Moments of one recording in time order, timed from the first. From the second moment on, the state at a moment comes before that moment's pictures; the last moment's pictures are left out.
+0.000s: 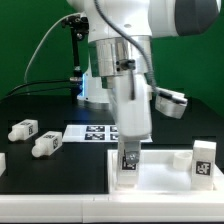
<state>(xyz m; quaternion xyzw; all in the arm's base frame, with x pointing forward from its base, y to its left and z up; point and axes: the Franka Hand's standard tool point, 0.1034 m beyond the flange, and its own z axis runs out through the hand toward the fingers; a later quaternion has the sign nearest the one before) 0.632 0.003 0.070 -0.68 0.73 -0.02 0.10</state>
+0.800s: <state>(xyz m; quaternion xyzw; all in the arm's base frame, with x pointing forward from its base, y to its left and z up) 0.631 0.003 0.078 -0.92 0.39 -0.04 0.06</state>
